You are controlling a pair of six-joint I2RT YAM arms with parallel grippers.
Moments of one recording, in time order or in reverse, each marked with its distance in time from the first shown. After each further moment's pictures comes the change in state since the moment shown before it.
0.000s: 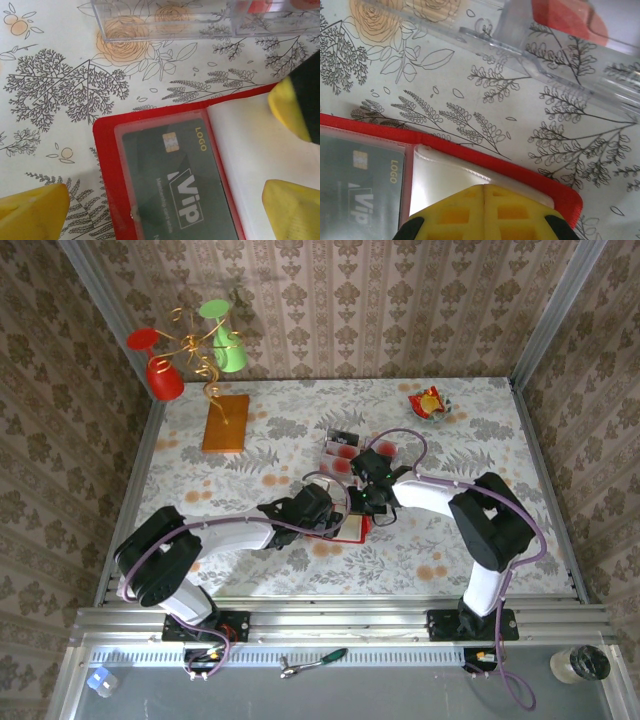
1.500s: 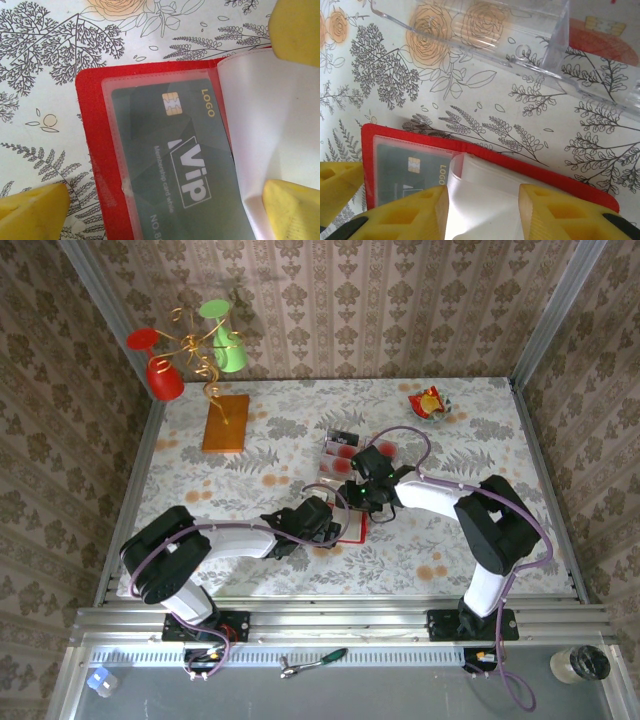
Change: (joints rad) left arm -0.038 0.029 -0.082 0.075 -0.033 -0.030; right arm -0.004 -0.038 -0.009 0.058 -0.040 0.076
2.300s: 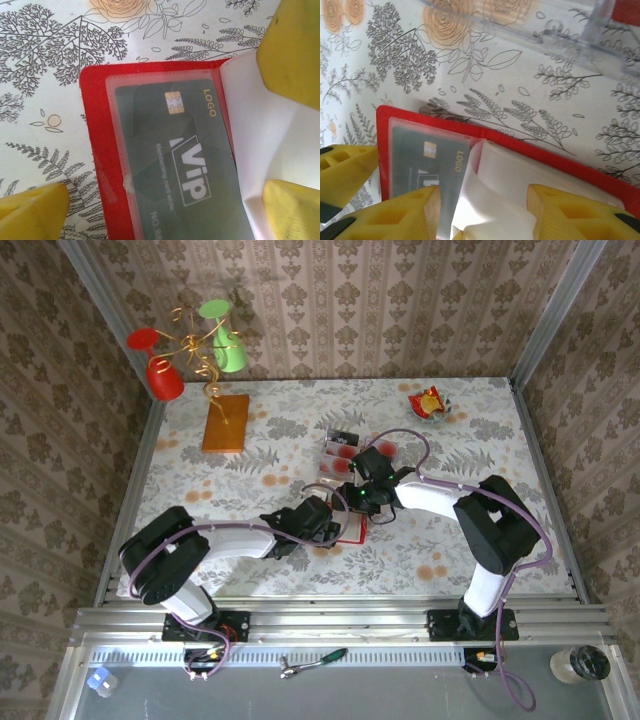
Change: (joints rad) left arm 0.004 -0.018 0.000 -0.013 -0.003 0.002; right arm 0.000 0.000 -0.011 0.024 -0.090 0.007
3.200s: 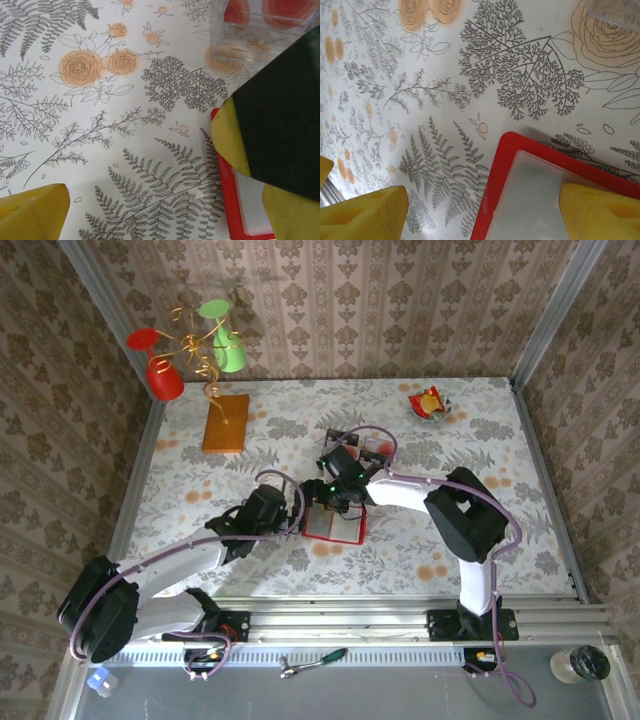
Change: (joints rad) left arm 0.208 -0.410 -0.138 -0.124 0.035 0.044; right arm 0.122 0.182 0.200 0.075 -0.034 0.098
